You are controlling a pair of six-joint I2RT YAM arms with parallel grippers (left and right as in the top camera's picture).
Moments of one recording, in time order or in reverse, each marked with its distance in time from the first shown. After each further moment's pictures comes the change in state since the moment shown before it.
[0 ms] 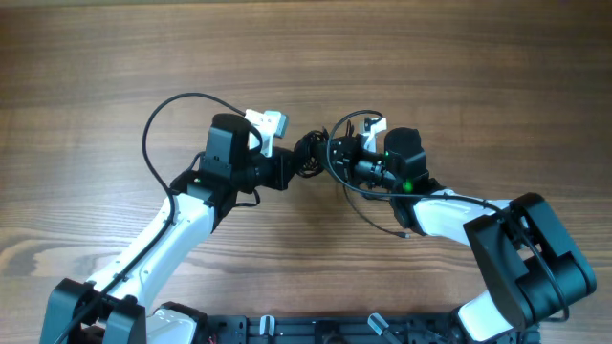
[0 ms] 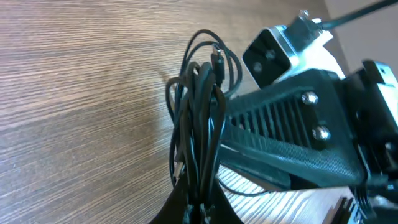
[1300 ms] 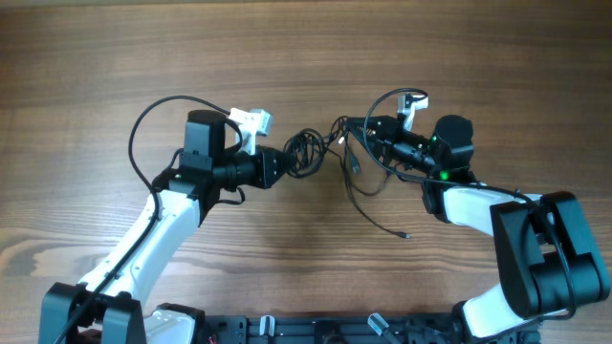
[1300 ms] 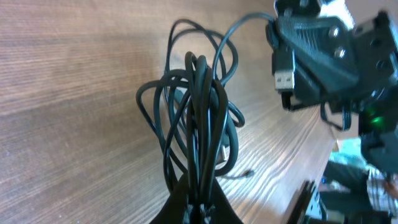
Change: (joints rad) left arm 0.119 -0.001 0.005 -0.067 0.206 0.059; right arm -0.244 0.000 -0.002 0.180 -0.190 -0.042
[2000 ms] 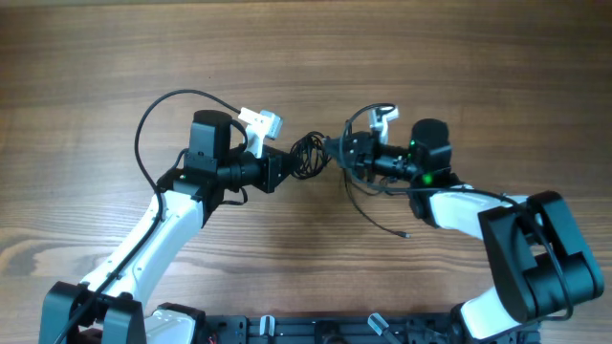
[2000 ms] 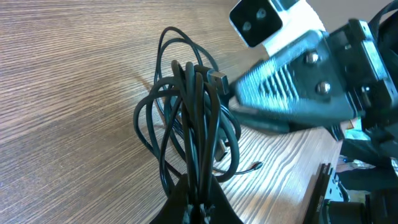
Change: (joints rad) left arm -0.023 0.000 -0.001 0.030 0.004 0.129; right arm 0.121 0.000 0.002 -0.120 -0.088 -0.143
